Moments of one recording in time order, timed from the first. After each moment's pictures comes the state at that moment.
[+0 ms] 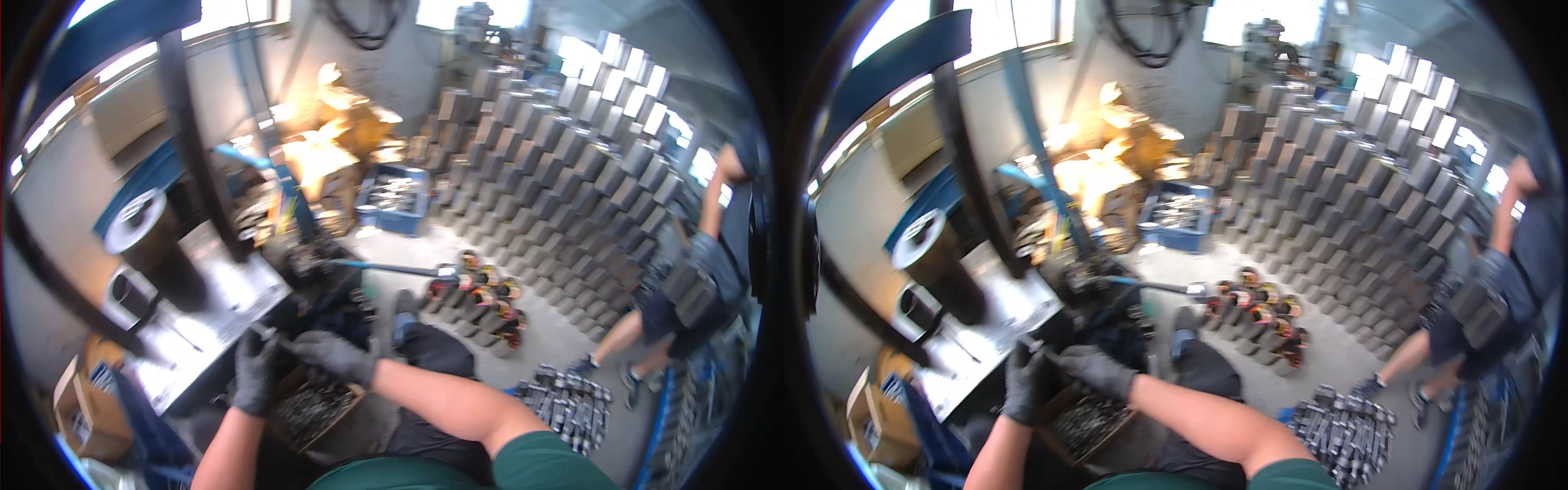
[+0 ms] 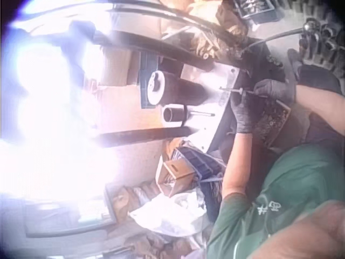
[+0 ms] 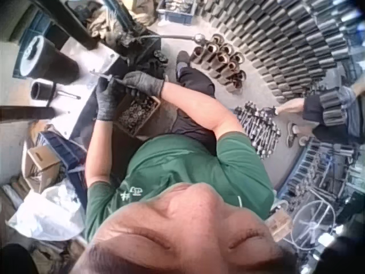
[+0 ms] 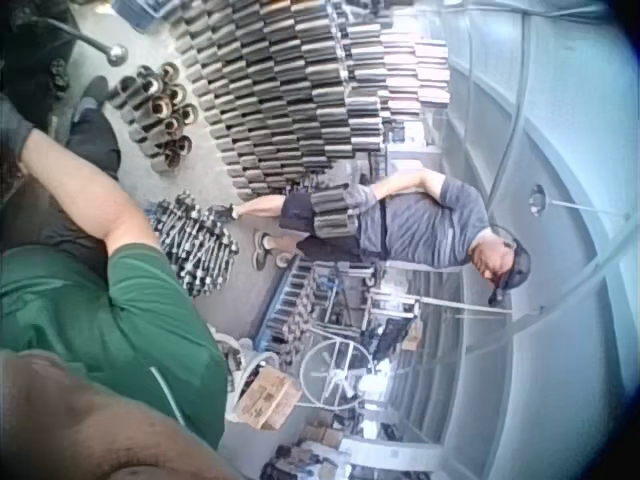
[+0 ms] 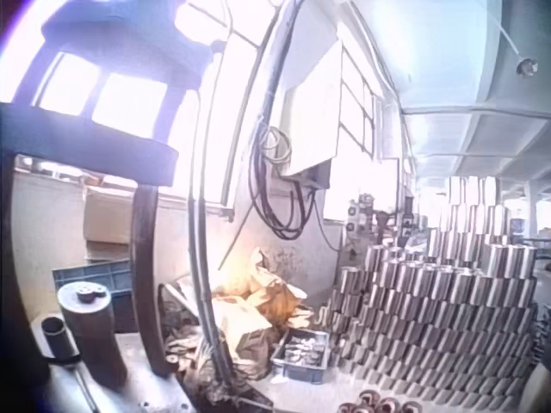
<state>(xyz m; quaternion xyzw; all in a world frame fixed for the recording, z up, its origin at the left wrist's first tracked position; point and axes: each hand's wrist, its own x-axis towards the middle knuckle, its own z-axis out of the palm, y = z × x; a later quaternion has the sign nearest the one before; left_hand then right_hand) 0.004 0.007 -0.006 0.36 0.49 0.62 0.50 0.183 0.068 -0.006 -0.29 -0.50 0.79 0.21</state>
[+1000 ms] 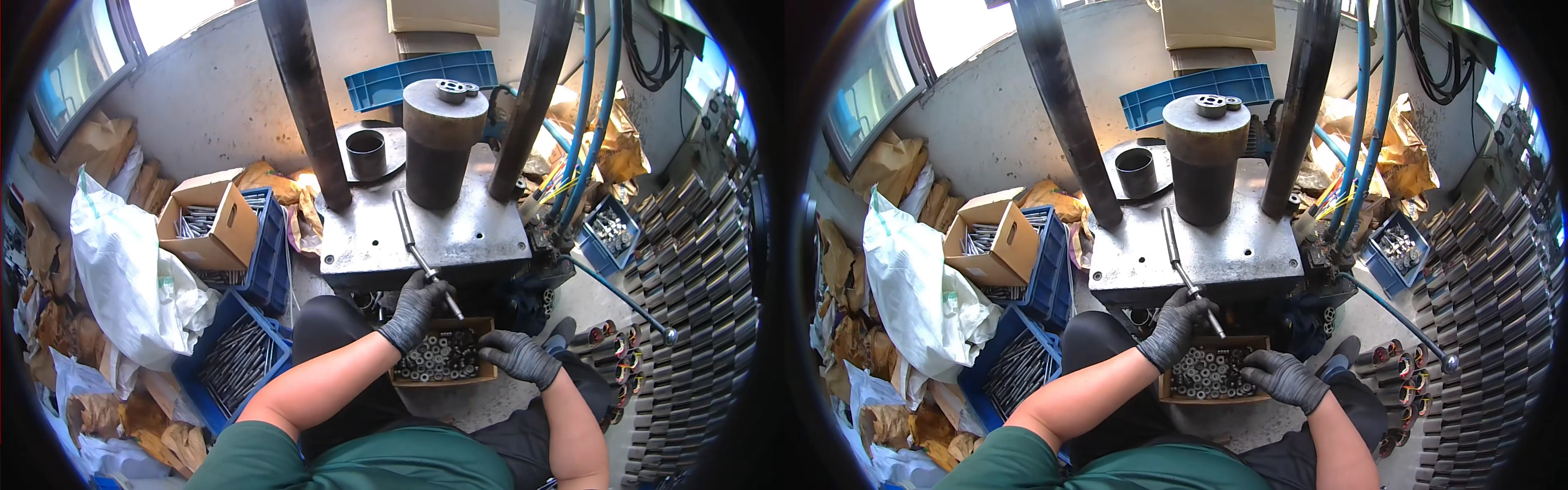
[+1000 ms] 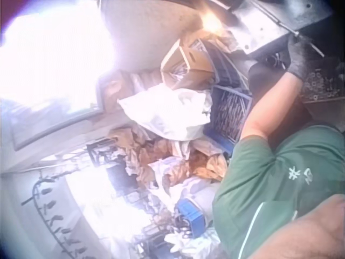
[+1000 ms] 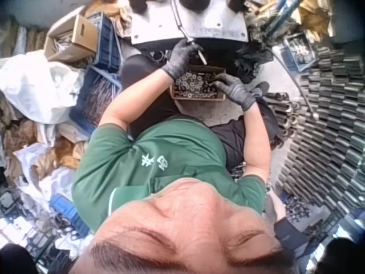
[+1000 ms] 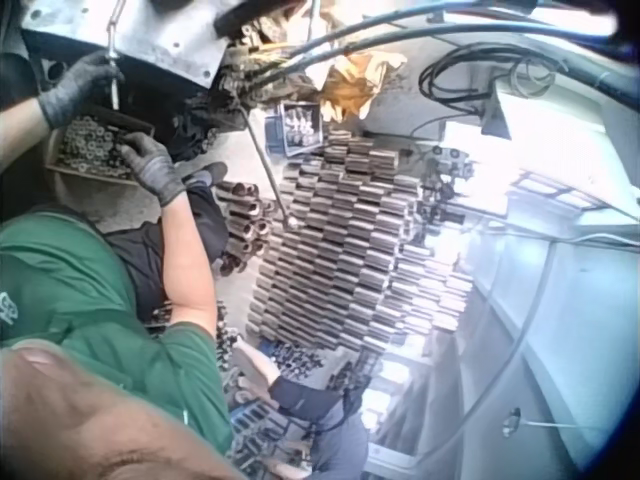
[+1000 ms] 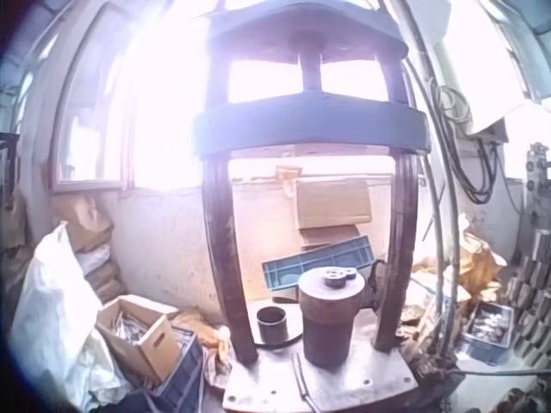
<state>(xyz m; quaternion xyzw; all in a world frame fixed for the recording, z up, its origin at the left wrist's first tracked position) -0.050 -0.048 -0.039 0.14 0.50 0.70 0.50 0.189 0.053 0.004 -0.23 -0.87 0.44 -0.04</state>
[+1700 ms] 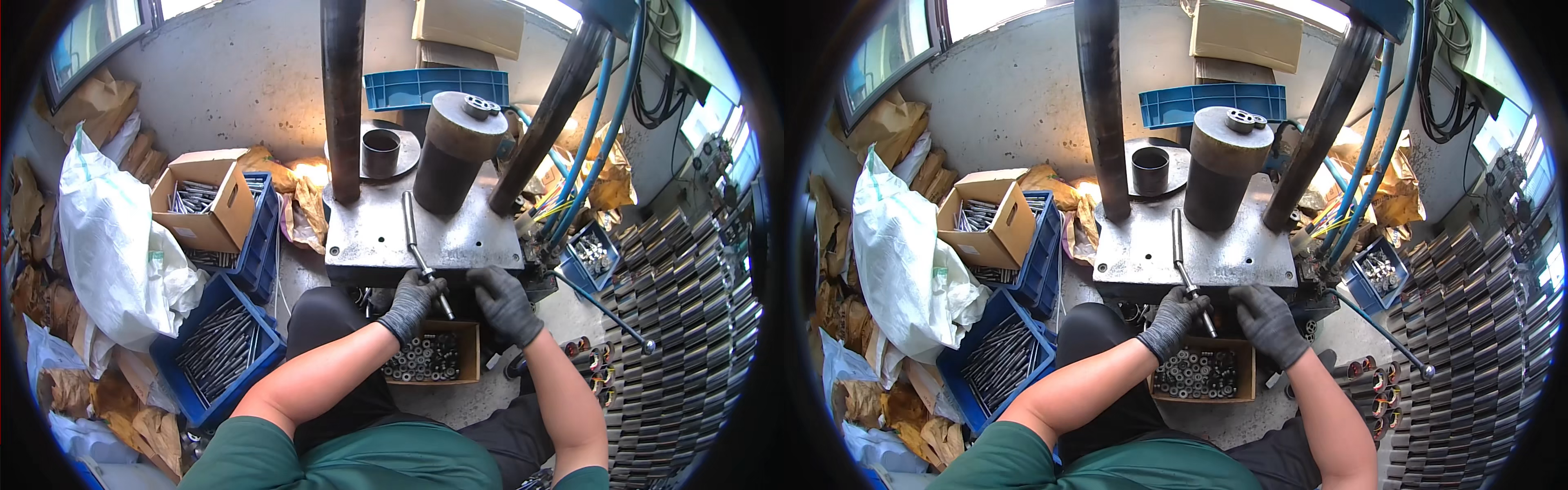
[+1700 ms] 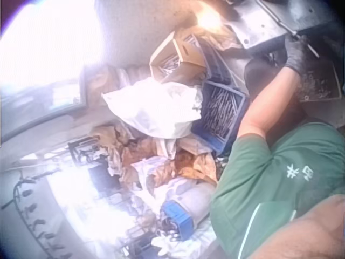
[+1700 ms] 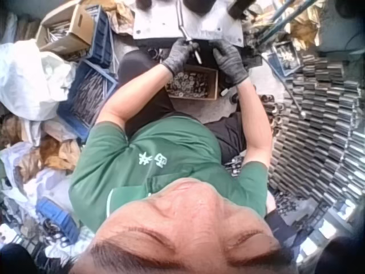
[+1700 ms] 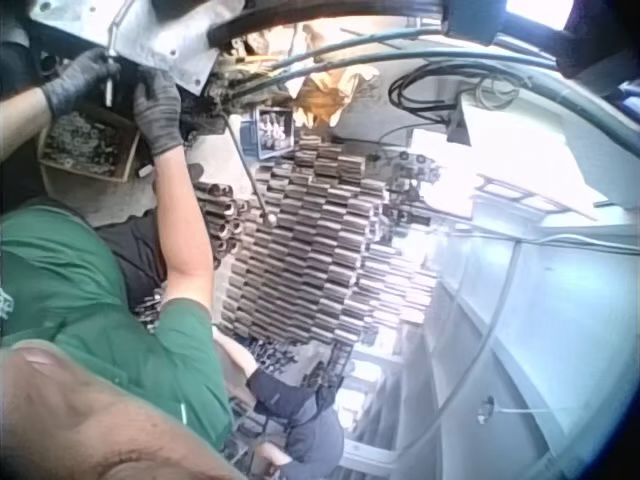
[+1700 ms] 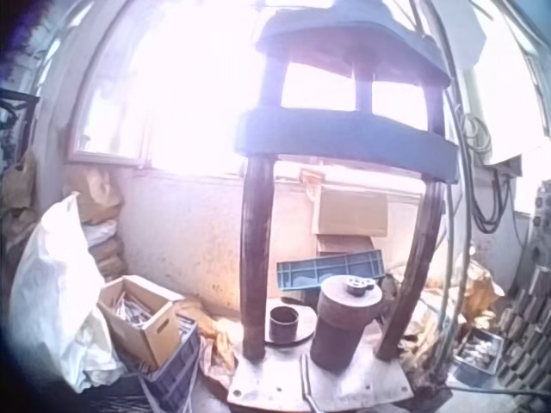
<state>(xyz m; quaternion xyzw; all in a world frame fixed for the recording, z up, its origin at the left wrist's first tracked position) -0.064 -0.042 -0.051 0.11 0.51 0.71 0.46 0.092 0.081 0.041 -0.08 -0.93 0.26 0.23</state>
